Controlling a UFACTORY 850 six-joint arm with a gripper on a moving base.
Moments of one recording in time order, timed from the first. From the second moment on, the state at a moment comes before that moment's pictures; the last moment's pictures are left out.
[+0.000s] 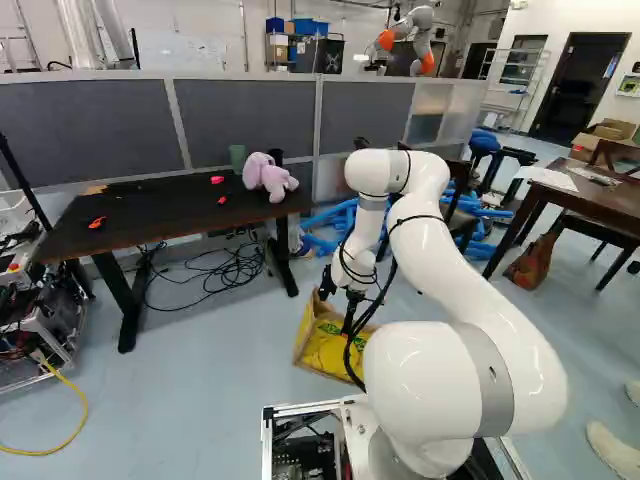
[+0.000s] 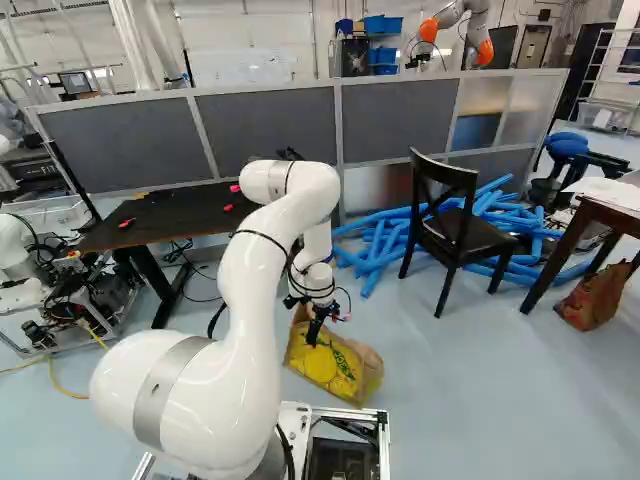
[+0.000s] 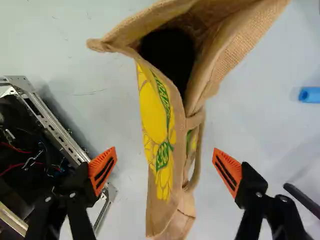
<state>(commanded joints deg) -7.4 -73.7 -69.4 -21.7 4.7 -47.6</state>
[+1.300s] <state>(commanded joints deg) -7.1 -88.2 -83.9 -21.7 4.7 -47.6</state>
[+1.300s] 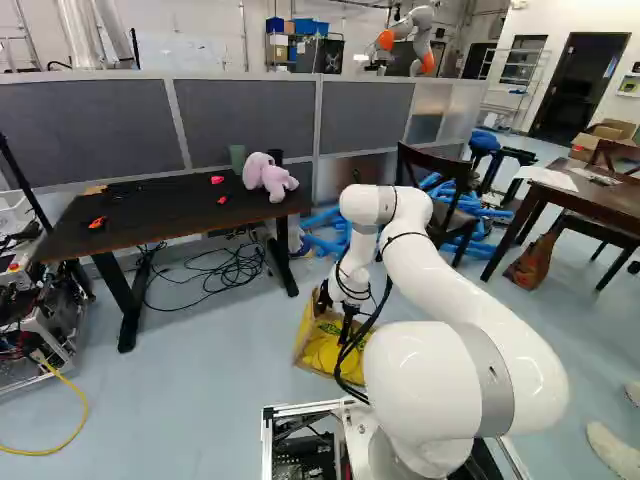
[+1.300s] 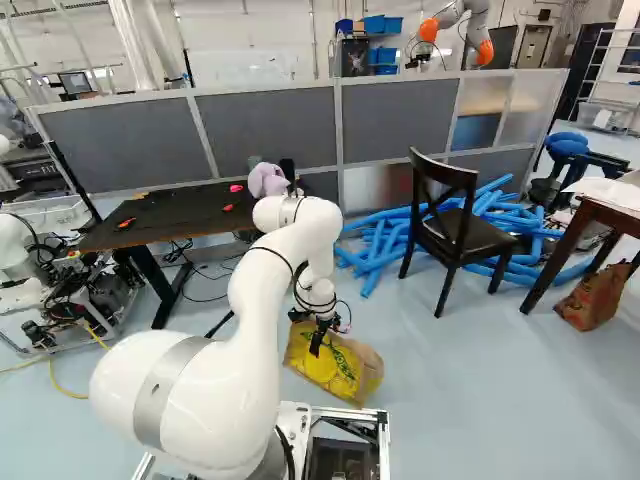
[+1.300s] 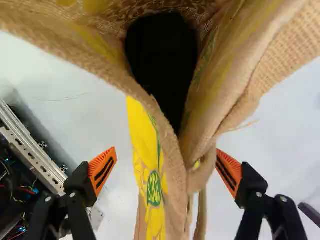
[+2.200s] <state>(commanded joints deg) -7.1 -88.6 -84.4 -21.7 4.7 -47.6</state>
